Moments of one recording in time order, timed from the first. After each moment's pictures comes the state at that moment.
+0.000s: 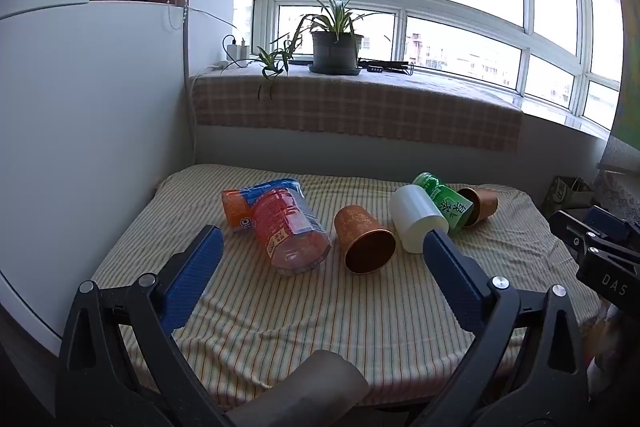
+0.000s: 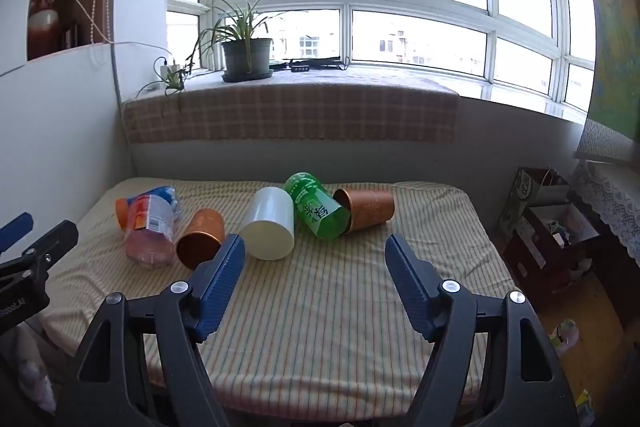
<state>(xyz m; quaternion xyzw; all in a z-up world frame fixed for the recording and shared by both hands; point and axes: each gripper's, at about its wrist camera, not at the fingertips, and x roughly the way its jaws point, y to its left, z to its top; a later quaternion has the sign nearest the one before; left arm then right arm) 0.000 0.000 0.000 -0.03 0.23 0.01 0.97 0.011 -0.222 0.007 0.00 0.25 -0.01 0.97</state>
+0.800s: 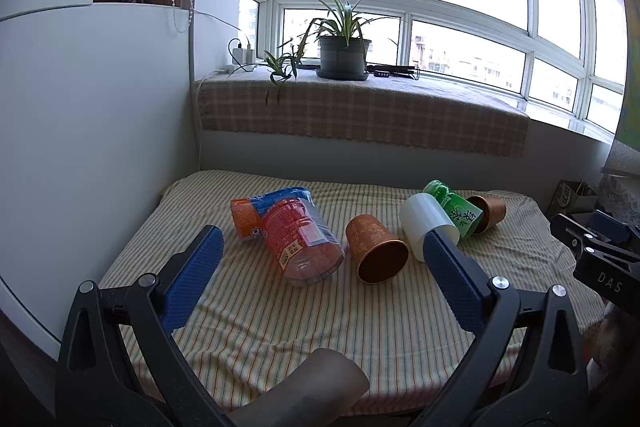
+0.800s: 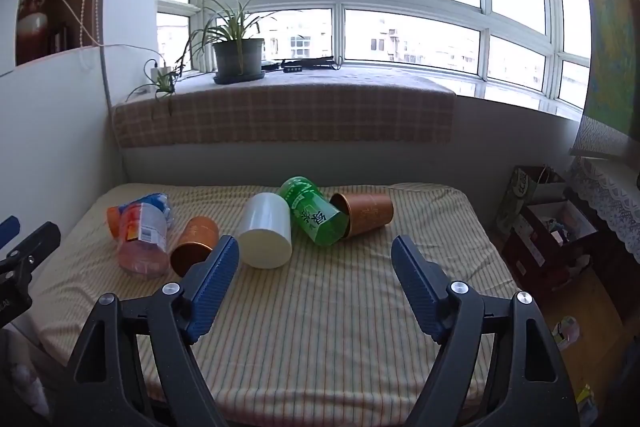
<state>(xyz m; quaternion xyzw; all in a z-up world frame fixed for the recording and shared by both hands) 0.009 0.014 0.005 -0.03 0.22 0.01 0.97 0.024 -0.218 0.008 0.00 0.25 -0.02 0.97</state>
